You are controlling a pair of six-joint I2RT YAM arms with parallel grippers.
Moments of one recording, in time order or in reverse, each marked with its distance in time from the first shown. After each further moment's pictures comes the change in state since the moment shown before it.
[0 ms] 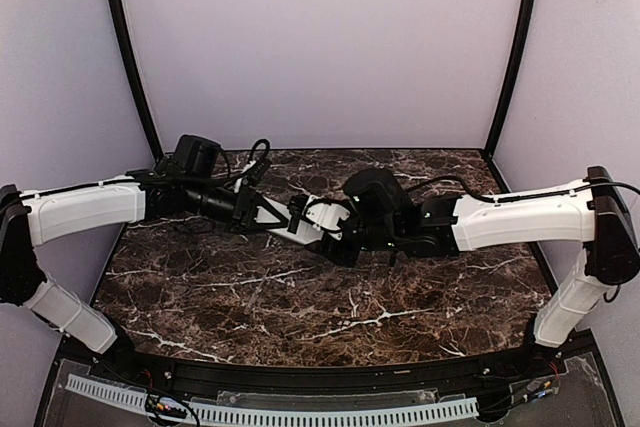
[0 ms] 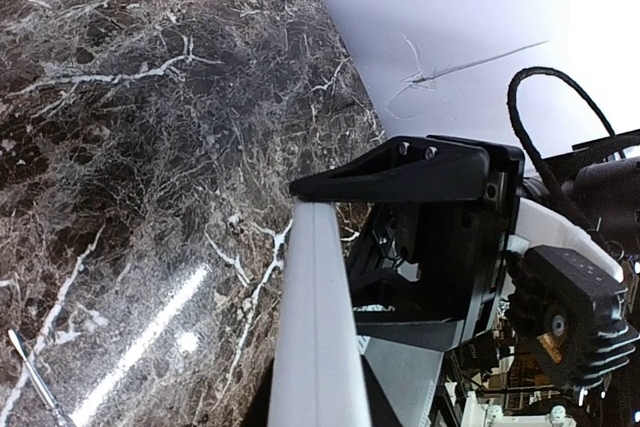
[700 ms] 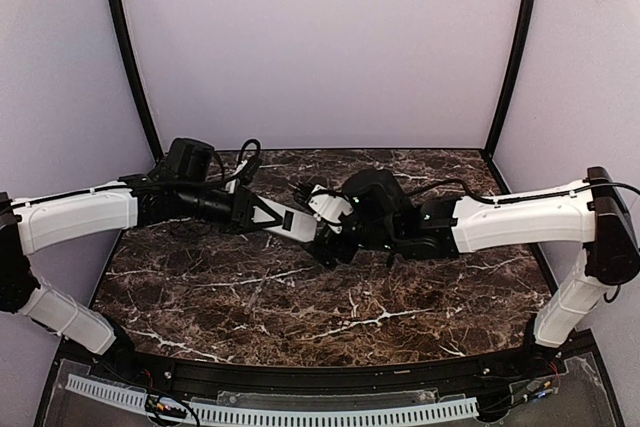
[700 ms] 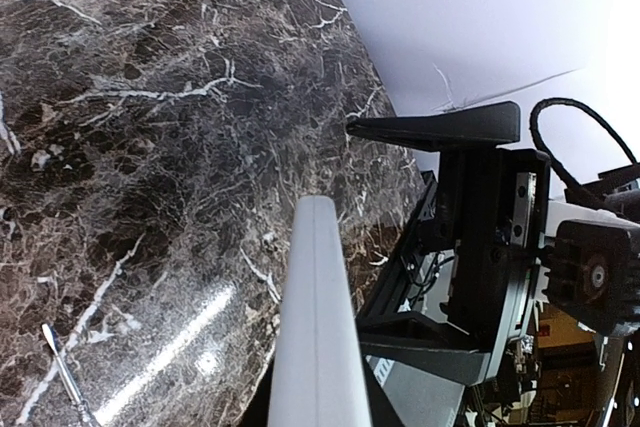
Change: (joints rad) left arm -0.005 -0.055 -0.047 0.024 -0.123 -0.026; right arm 0.011 0.000 0.000 0.026 0.114 0.127
